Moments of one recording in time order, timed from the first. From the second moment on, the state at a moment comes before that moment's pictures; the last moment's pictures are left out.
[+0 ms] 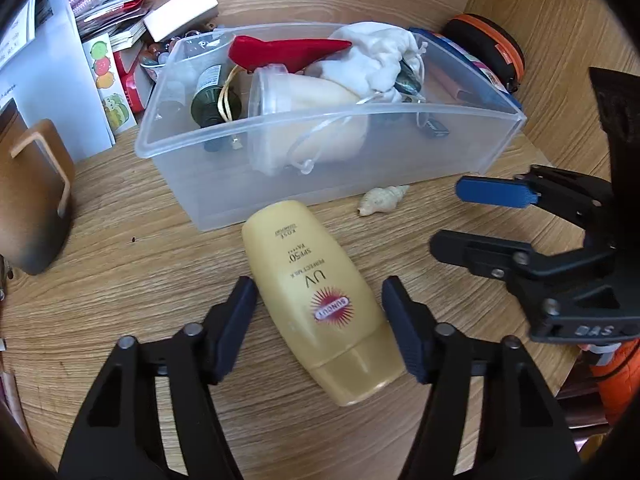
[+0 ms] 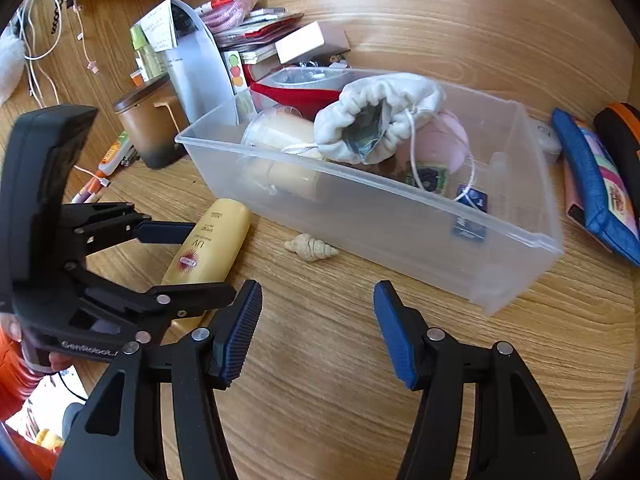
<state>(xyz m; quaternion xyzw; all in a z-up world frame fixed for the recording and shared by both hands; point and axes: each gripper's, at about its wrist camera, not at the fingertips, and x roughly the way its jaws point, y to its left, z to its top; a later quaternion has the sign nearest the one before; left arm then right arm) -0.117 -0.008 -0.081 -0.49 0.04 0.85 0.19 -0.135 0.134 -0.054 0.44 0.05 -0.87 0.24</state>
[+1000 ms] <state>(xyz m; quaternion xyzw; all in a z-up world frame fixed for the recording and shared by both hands) -0.114 -0.042 -0.063 -0.46 0.02 0.87 0.20 -0.159 0.099 -0.097 0.44 0.06 -0.87 0.22</state>
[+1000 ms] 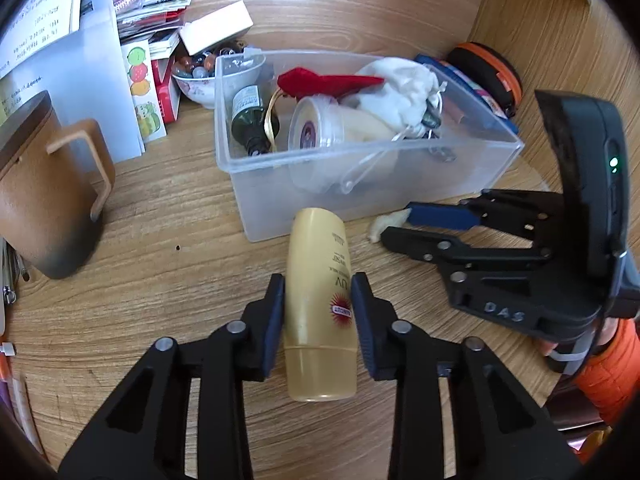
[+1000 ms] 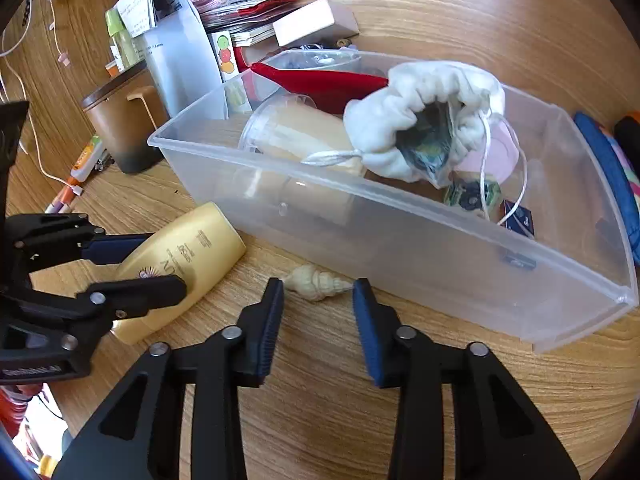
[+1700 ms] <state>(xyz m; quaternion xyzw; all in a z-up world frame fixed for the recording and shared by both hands) -0.122 -0.014 -0.075 -0.49 0.05 0.84 0.22 -0.131 0.119 -0.092 0.46 0.08 -0.85 0.24</state>
